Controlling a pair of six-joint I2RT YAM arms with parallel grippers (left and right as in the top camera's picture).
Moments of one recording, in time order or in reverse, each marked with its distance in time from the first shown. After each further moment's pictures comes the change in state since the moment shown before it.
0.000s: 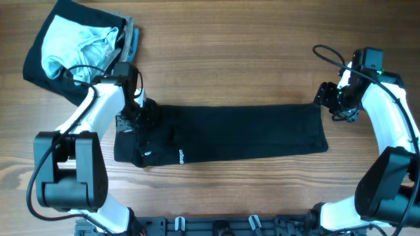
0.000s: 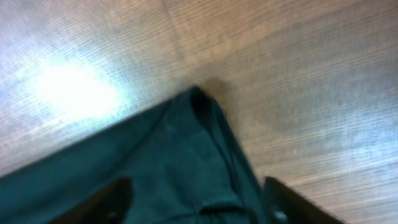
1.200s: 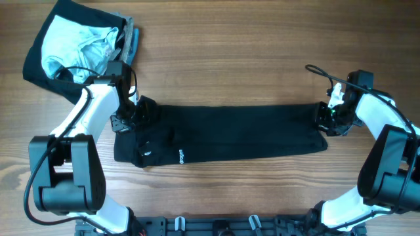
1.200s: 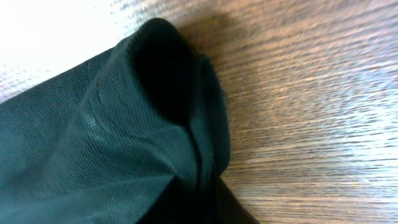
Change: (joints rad) left arm 0.037 -0.021 0.002 0.009 -0.014 -0.064; right arm -0.064 0.109 -0.196 0.153 -0.127 -0.129
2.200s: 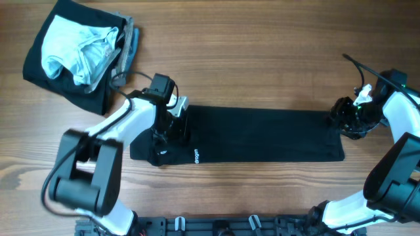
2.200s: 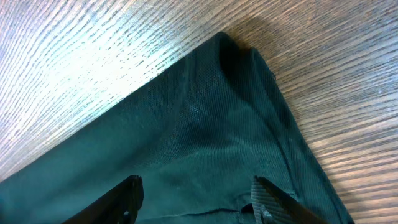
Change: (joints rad) left arm -0.285 0.017 -0.148 0.265 0.311 0.073; right arm -0.166 -0.035 0.125 -0.203 -0.082 0.105
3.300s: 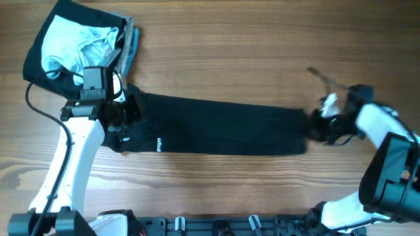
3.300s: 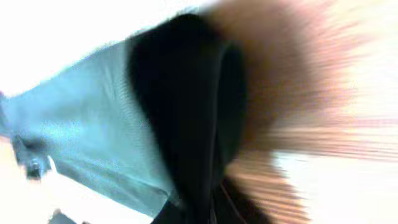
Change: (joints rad) left arm 0.325 -0.390 0.014 -0.097 -0.204 -0.154; right arm 0.113 -0.021 -0.210 0.162 -0.270 -0.075
